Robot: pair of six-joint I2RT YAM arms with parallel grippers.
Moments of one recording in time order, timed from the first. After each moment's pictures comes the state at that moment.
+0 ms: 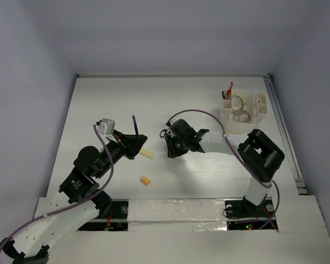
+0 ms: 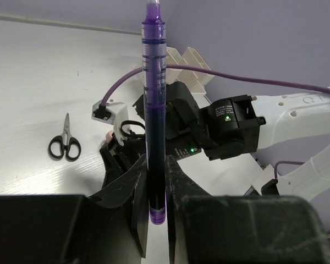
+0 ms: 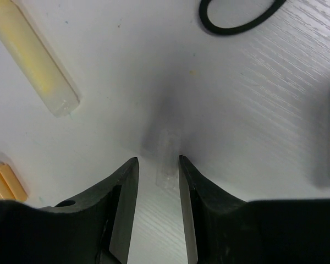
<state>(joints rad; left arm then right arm) -0.71 0.44 0.59 -0.11 0.01 -0.55 0.82 1.78 1.03 -0.20 -0.10 0.43</state>
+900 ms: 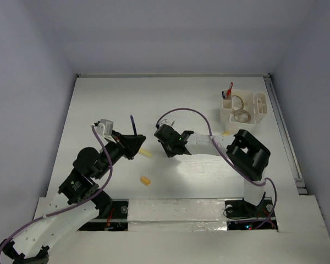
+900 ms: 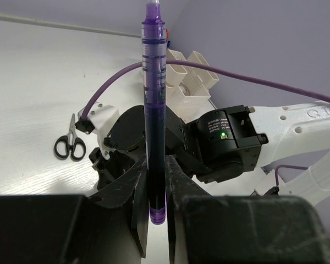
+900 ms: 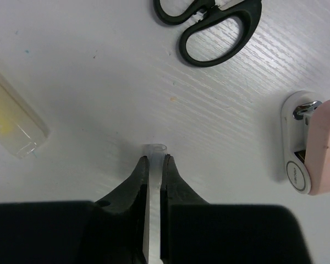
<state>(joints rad) -0.71 0.43 0.58 -0.12 -0.02 -0.55 0.96 1.91 1.23 -0.37 0.31 0.37</state>
